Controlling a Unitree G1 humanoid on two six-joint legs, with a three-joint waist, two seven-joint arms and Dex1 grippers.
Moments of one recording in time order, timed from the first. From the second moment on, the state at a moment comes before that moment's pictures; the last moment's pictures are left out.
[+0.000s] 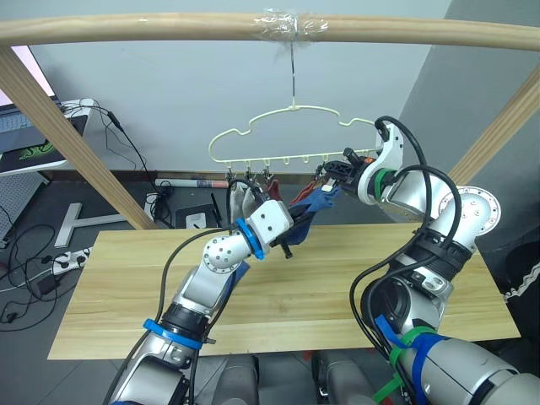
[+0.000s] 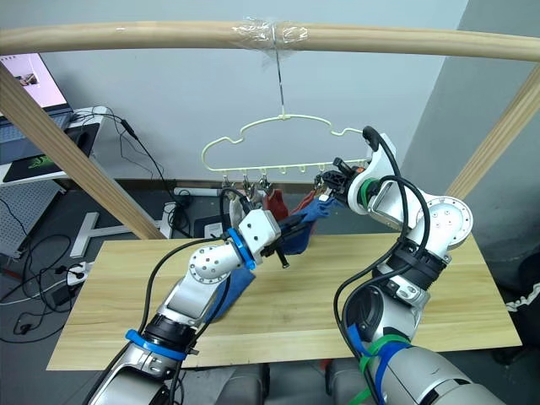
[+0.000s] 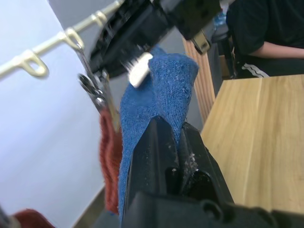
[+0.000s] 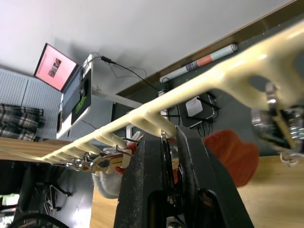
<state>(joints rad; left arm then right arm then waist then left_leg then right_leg) -0.45 0.29 -0.28 0.12 0.15 -0.30 -0.60 -1.02 0.14 -0.84 -0.12 0.72 1.61 -0.33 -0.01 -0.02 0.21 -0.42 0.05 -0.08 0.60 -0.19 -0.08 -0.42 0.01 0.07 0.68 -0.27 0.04</state>
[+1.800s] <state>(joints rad) -0.42 0.50 -0.04 -0.21 -0.35 0.30 -0.86 -0.51 -0.09 0.06 -0.12 0.12 0.54 -0.12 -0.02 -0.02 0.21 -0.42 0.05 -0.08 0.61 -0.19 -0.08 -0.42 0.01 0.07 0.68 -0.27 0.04</state>
